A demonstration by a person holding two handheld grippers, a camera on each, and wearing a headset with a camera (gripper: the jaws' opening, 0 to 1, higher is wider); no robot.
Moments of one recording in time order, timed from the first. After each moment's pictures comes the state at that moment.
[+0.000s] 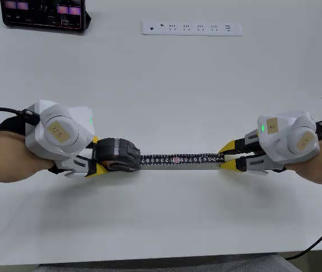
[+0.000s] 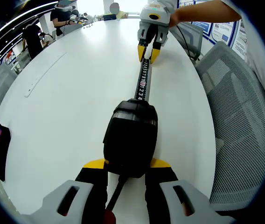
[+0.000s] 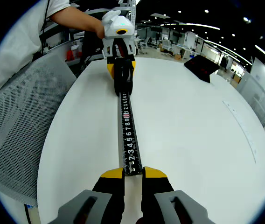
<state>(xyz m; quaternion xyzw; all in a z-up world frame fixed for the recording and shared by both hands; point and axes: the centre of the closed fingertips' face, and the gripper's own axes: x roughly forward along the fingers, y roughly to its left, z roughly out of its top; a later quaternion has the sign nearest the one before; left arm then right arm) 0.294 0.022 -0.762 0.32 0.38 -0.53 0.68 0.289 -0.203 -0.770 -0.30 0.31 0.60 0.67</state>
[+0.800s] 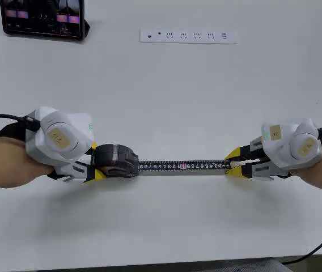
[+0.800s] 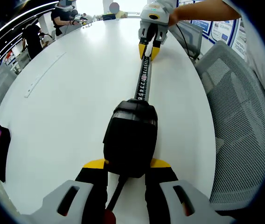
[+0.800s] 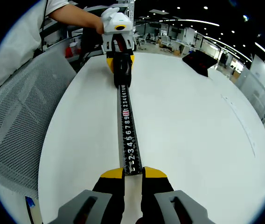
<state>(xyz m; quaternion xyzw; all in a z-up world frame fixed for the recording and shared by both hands) 0.294 0.021 -0.762 0.33 0.38 -0.54 0.68 0.288 -0.225 -0.774 -0.31 0.32 0.59 0.67</state>
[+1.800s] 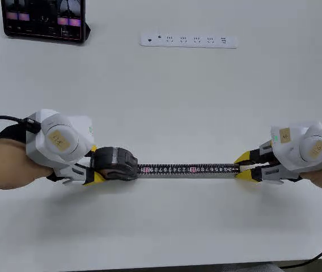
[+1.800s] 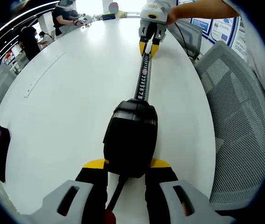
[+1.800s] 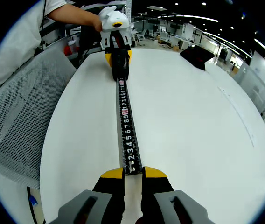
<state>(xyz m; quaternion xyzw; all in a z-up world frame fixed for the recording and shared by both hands) 0.294 0.021 -0.762 0.33 0.38 -0.54 0.68 0.290 -0.246 -0.776 -0.31 0.35 0.59 0.66</state>
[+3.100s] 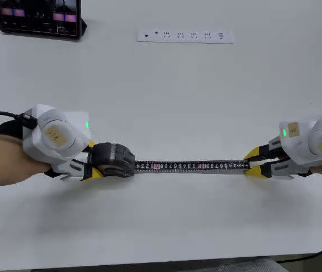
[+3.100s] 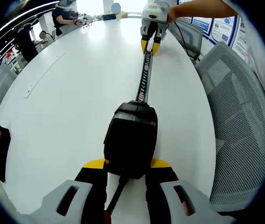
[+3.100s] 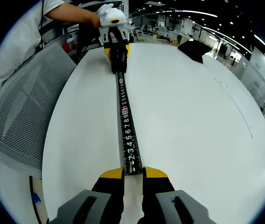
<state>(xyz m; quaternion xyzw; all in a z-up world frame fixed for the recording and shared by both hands) 0.295 0.018 -0.761 0.32 0.38 -0.53 0.68 0.288 -0.273 -0.776 -0.32 0.37 0.58 0.65</state>
